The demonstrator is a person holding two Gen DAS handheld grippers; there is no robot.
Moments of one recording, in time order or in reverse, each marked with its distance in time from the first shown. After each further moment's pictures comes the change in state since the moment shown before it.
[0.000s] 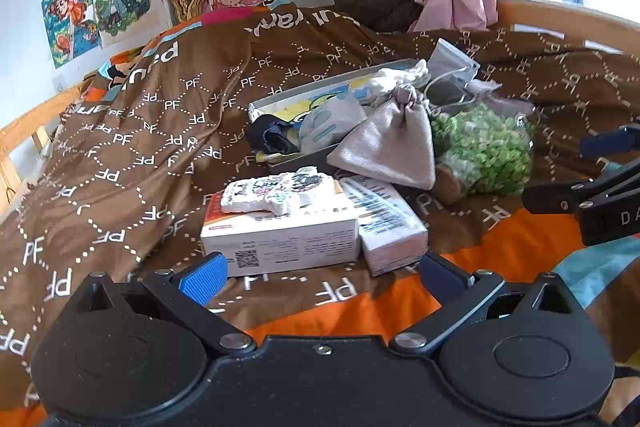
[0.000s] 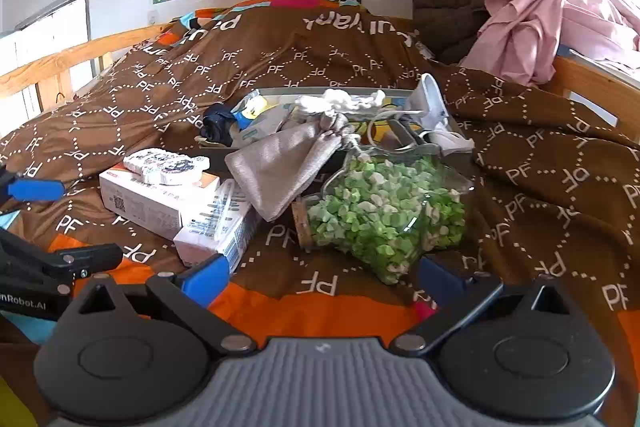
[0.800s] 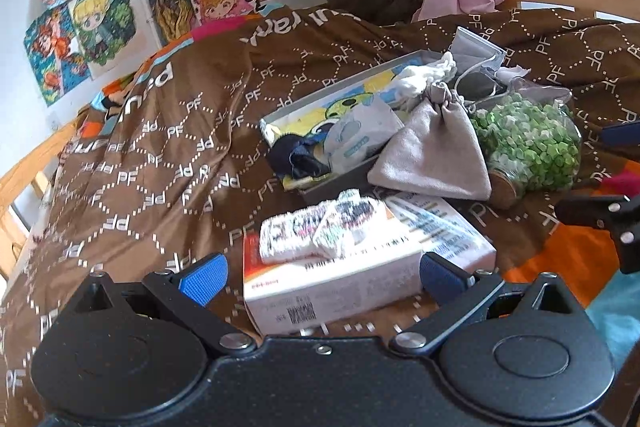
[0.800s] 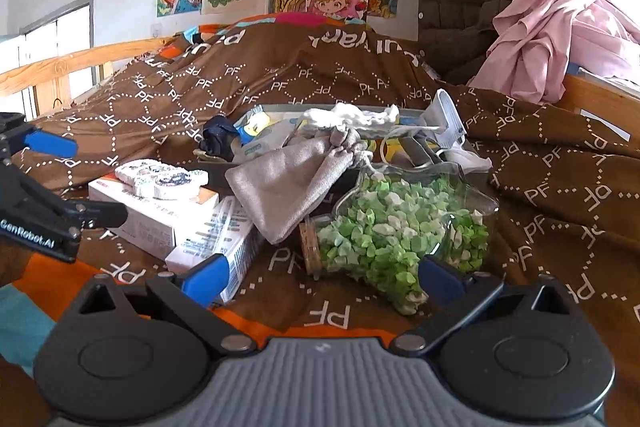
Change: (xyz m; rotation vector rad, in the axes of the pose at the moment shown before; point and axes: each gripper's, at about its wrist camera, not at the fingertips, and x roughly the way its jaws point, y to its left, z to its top) left arm 0.040 0.029 0.029 0.131 -0.004 0.025; right arm 0.027 0.008 -0.003 -0.017 -0.089 -0.007
